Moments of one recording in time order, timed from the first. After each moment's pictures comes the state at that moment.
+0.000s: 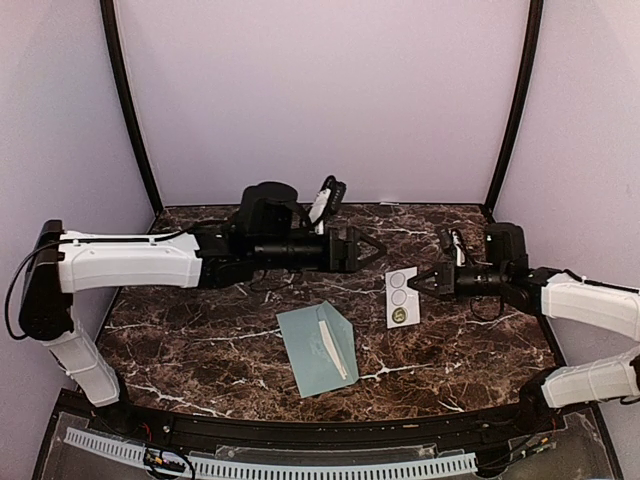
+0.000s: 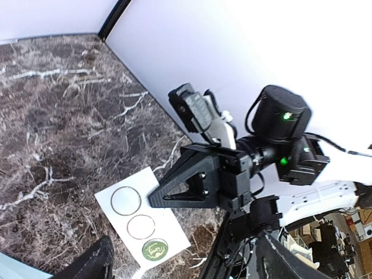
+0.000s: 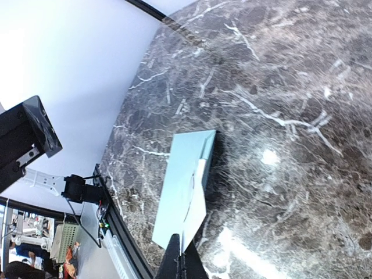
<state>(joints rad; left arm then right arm) -1.02 1.75 1.32 0.11 0.25 -0.67 0.43 1.14 0.55 0.03 -0.68 0.60</state>
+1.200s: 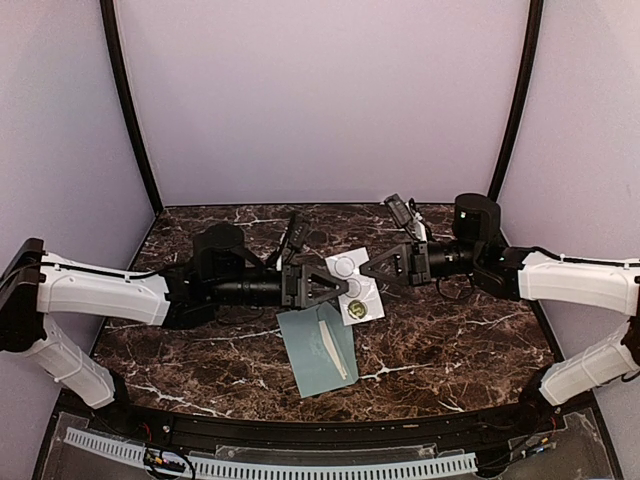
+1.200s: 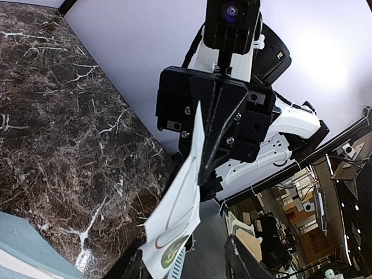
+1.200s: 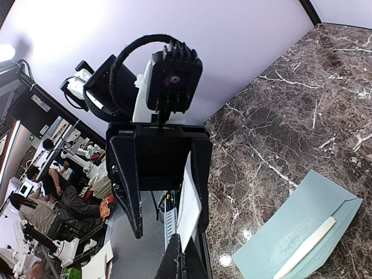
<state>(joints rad) -0.99 1.46 0.83 0.51 0.48 -0.87 0.69 1.29 0.79 0.30 -0.94 0.59</state>
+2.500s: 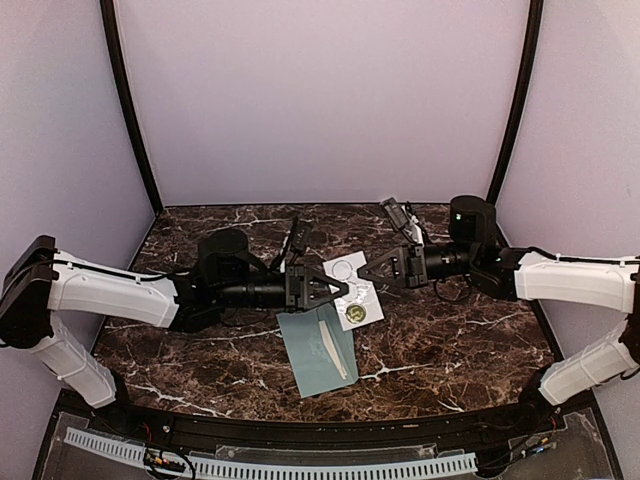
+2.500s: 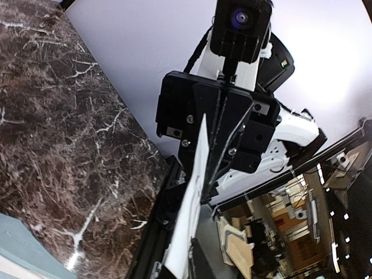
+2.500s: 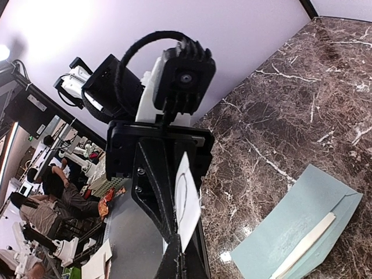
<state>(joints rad) -0.98 1.52 0.82 0.60 0.48 -0.94 0.69 1.32 0.79 0.30 -0.94 0.58</state>
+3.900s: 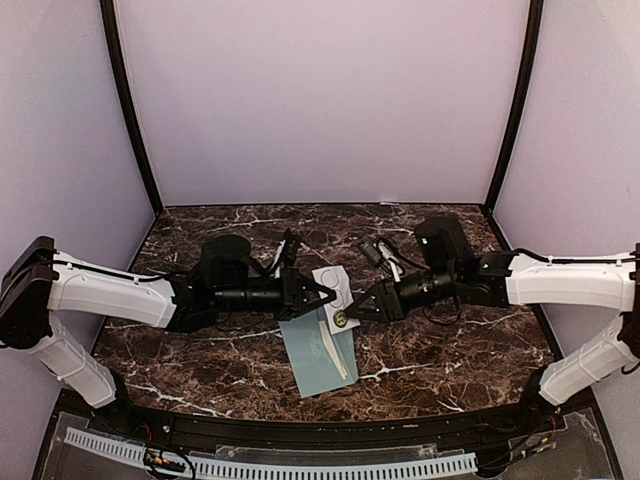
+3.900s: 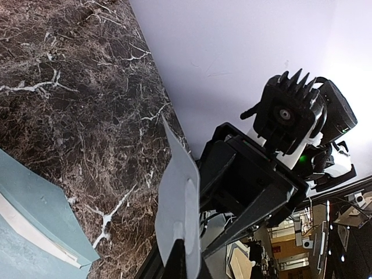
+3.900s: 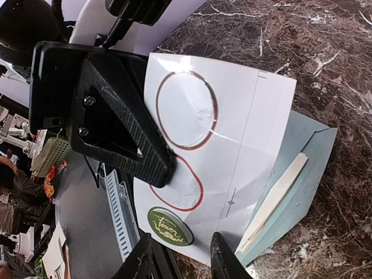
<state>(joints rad) -0.95 1.51 0.78 0.48 0.39 -1.04 0.86 1.34 0.84 -0.09 -0.60 0.38</state>
